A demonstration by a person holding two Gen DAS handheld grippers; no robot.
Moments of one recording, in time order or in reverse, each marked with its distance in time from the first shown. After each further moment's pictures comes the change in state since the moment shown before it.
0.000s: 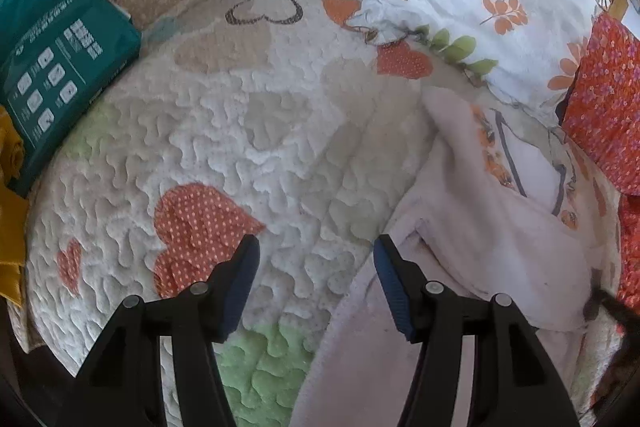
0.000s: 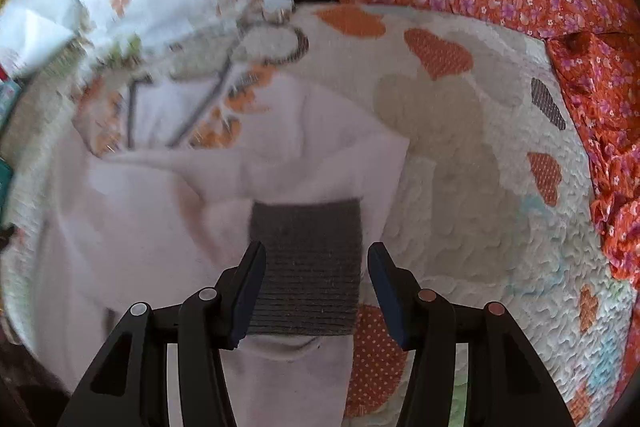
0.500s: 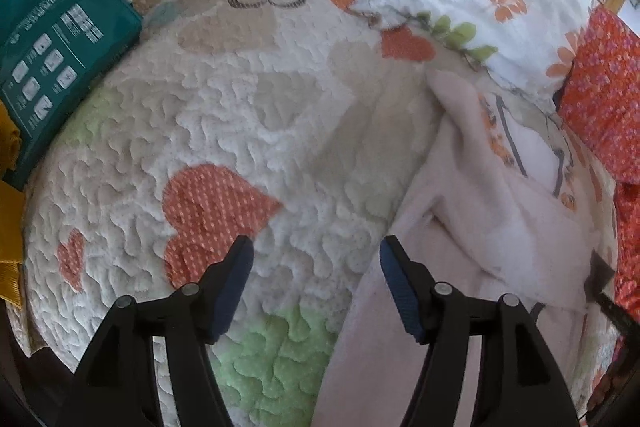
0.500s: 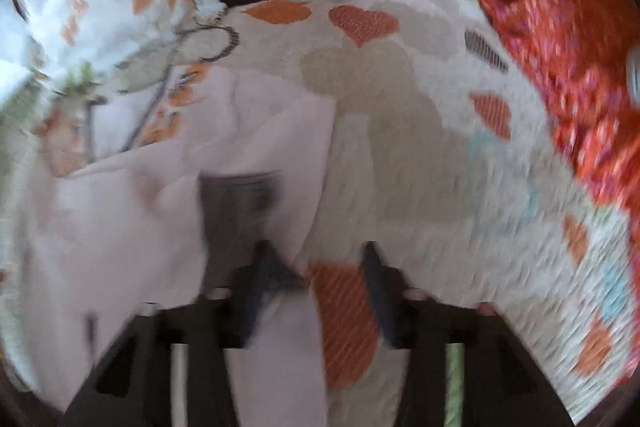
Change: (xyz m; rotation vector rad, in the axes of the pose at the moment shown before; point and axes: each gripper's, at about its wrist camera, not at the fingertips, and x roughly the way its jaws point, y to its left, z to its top) left arm 0.003 0.017 -0.011 0.030 0.053 -0.037; right arm -0.028 -0.029 -0.043 0.212 -0.037 -0.033
